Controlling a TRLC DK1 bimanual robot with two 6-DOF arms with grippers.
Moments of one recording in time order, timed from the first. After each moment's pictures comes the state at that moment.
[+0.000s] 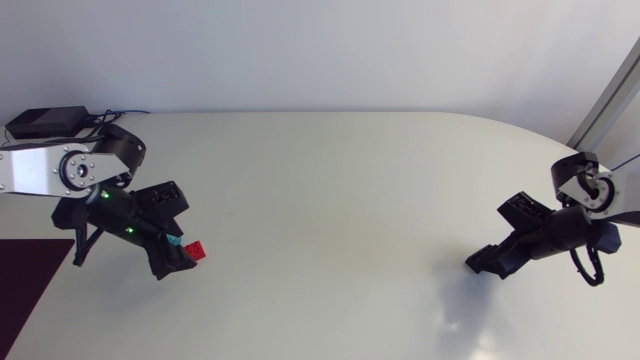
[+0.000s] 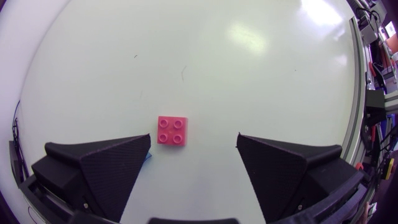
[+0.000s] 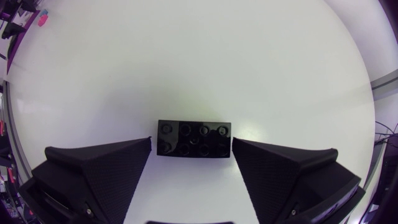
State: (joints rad) left arm -0.05 1.53 0.87 -0.63 0.21 0.90; right arm -0.29 1.57 0.79 -0.44 -0.26 -0.78
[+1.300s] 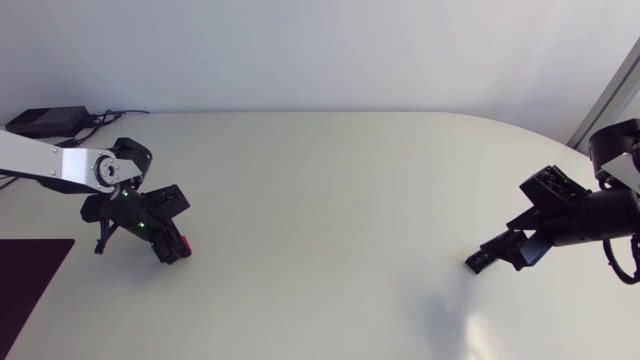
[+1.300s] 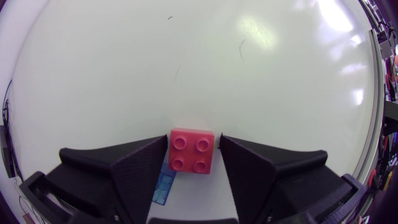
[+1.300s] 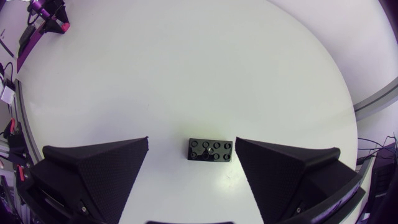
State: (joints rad) left arm 0.05 1.80 0.98 -0.53 0.18 0.92; right arm -0.26 1.26 0.79 -0.61 -0.34 -0.77
